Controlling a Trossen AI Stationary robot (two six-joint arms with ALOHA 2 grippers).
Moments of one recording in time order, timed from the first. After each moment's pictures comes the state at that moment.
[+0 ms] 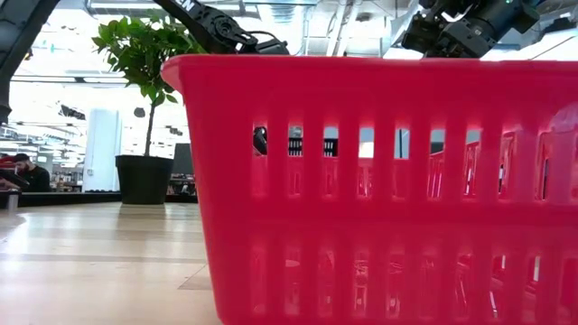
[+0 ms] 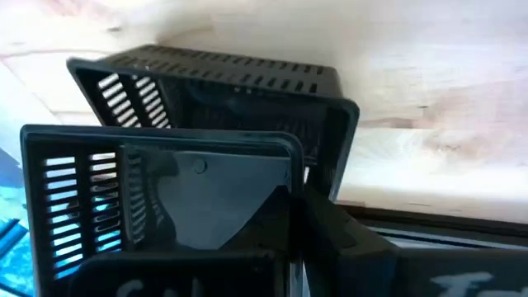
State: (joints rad) left arm 0.43 1.86 1.38 -0.54 -0.21 2.21; right arm -0.19 1.03 0.74 -0.44 0.00 -0.01
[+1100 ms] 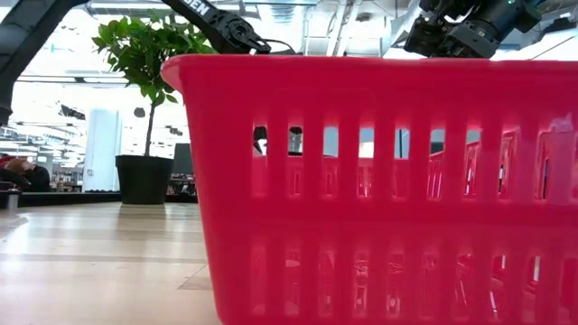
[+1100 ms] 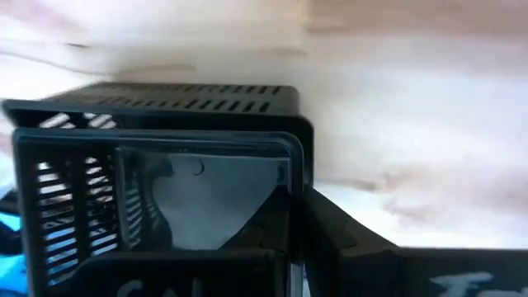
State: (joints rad) left arm 0.38 1.96 1.49 -0.70 -0.24 1.94; right arm -0.18 1.03 0.74 -0.49 0.00 -0.01
